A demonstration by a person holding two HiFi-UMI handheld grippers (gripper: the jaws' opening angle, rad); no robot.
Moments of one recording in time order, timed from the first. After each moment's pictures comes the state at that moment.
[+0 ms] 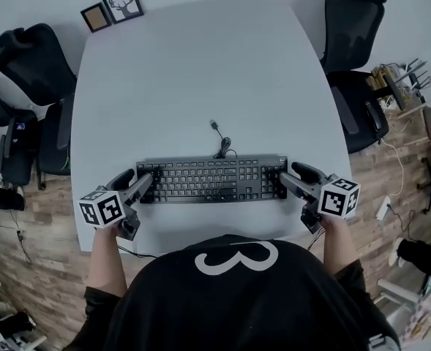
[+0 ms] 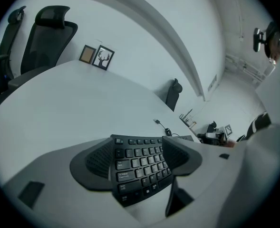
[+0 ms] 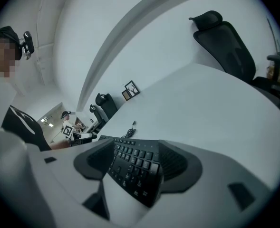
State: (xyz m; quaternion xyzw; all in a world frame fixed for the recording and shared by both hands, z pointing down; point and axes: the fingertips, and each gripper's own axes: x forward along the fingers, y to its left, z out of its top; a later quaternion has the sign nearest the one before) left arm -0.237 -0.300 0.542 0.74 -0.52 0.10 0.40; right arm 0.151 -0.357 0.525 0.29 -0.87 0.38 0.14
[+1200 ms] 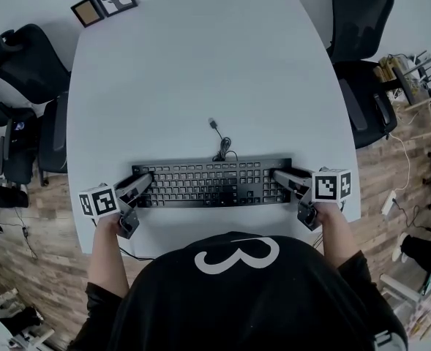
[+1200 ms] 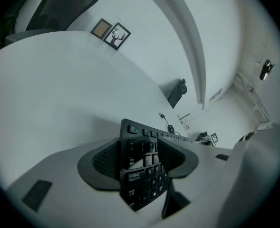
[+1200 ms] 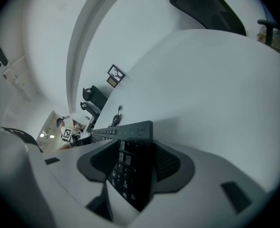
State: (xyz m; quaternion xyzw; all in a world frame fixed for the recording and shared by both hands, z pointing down) left arm -0.231 -0.307 0.589 0.71 -0.47 0.07 0.52; right arm 0.139 -0.364 0.590 0.27 -0.79 0.51 0.20
